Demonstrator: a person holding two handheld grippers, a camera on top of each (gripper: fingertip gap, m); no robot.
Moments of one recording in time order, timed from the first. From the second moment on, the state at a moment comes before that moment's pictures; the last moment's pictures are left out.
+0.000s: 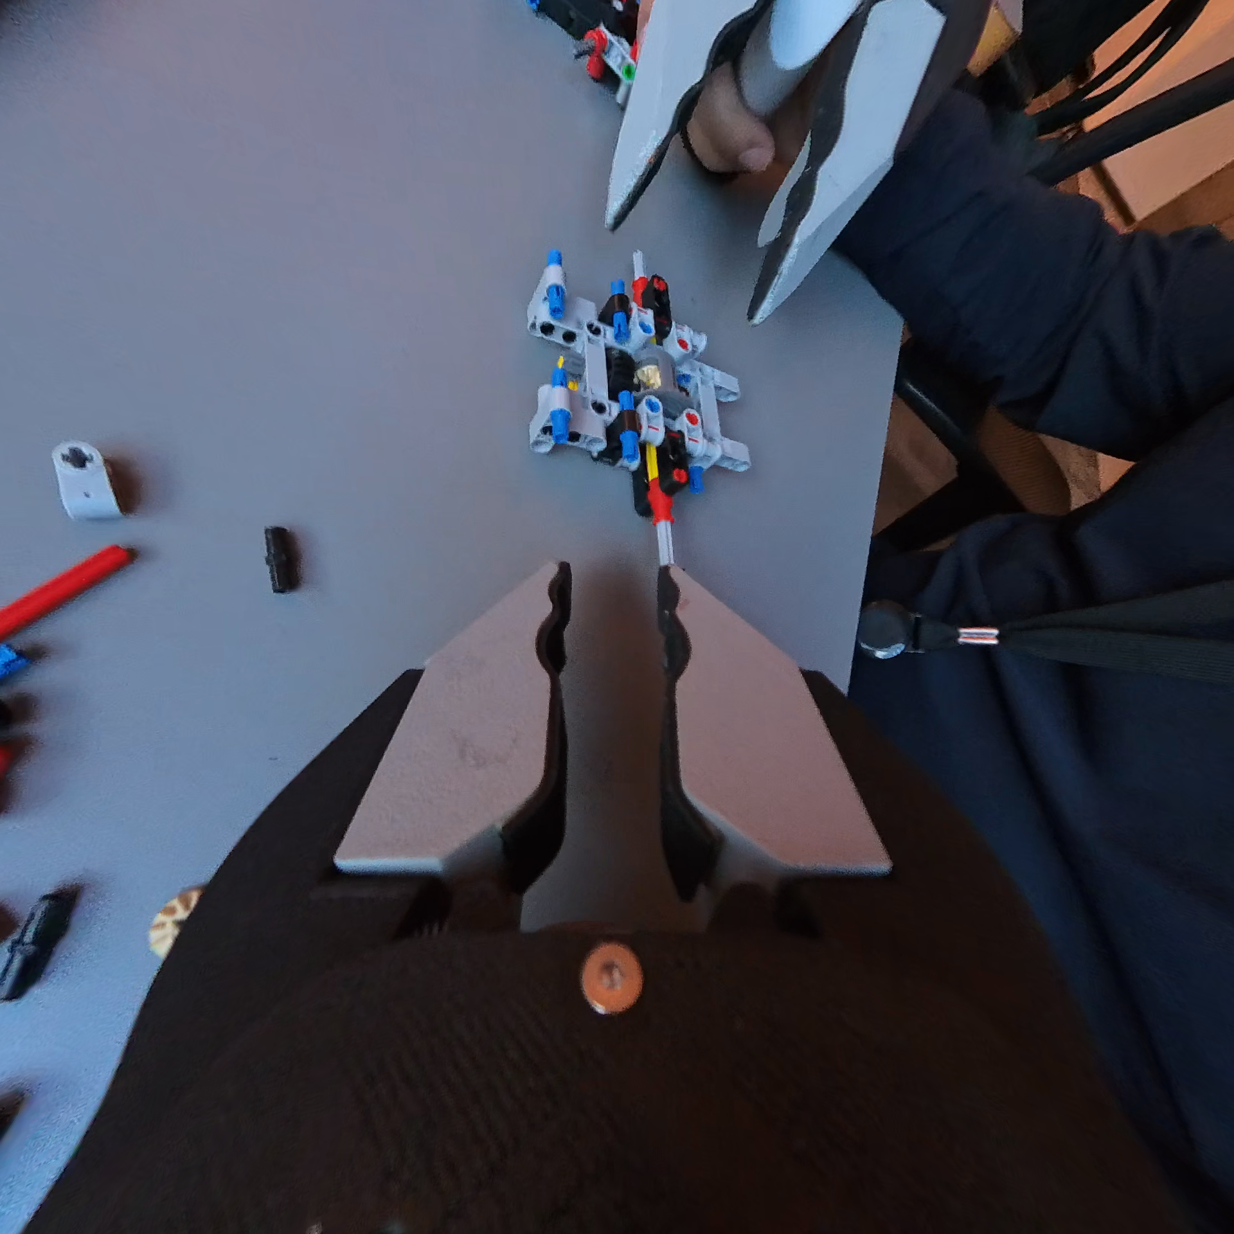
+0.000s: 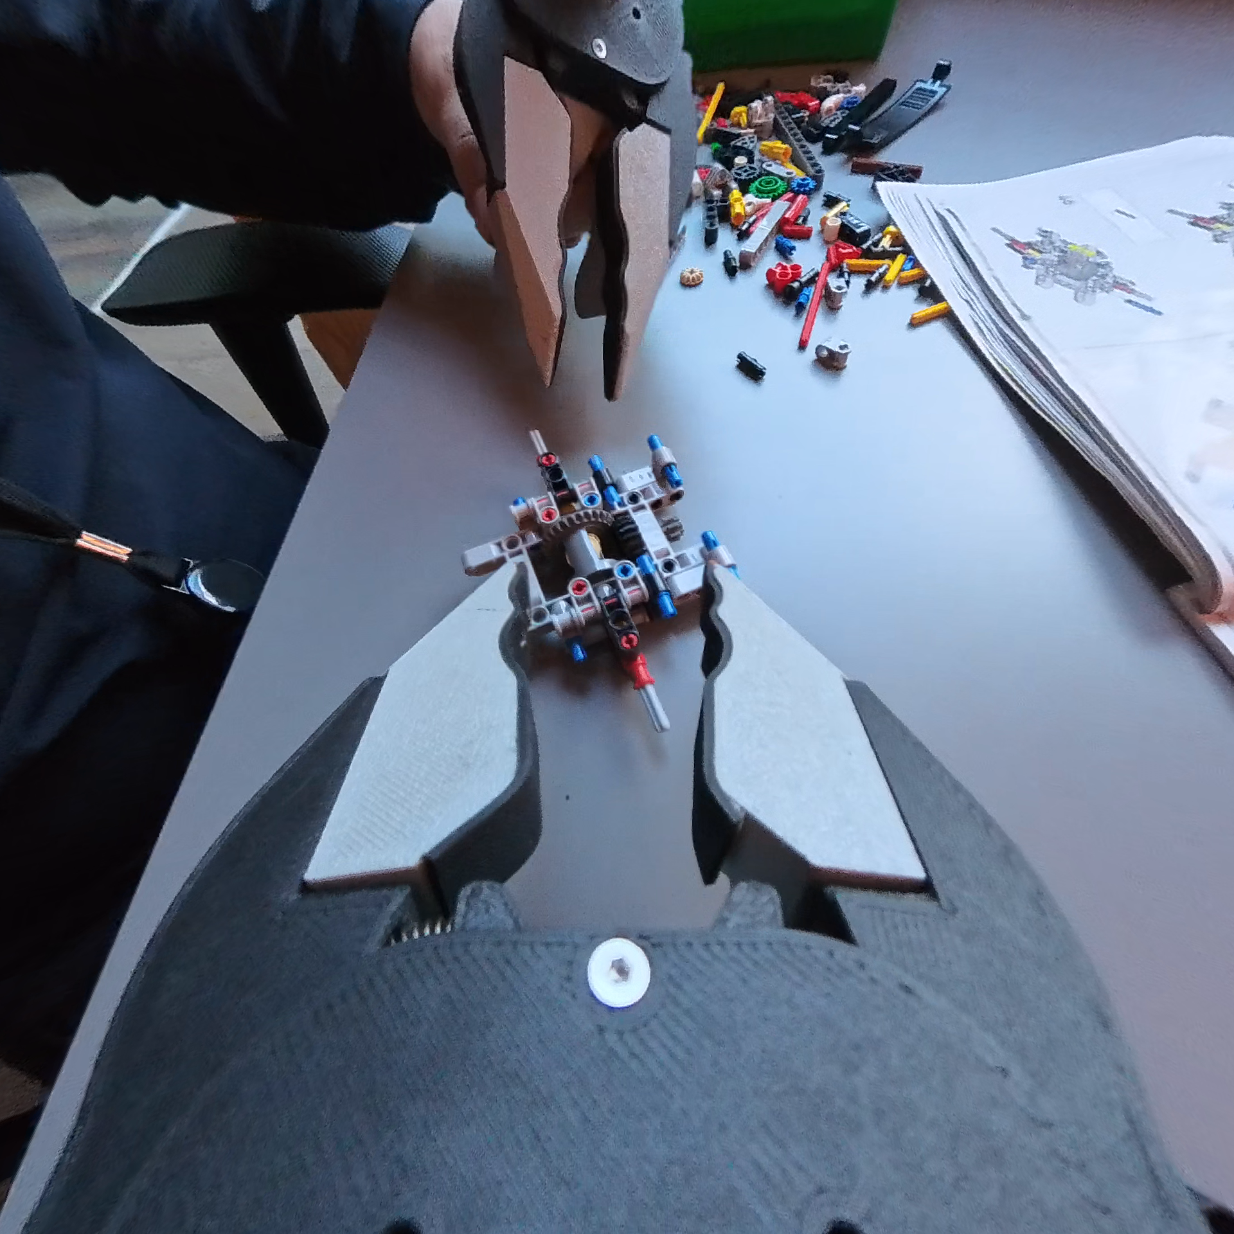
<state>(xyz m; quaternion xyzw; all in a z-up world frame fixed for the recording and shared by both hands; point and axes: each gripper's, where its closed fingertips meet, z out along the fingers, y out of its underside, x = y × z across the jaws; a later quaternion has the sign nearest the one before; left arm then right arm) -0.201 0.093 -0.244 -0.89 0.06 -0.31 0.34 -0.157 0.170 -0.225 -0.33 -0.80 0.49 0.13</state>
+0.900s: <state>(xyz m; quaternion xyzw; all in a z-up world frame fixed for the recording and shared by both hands) -0.137 0.098 -0.238 -0.84 0.13 -0.38 0.36 -0.143 0.191 -0.222 -0.42 -0.73 0.48 0.23</state>
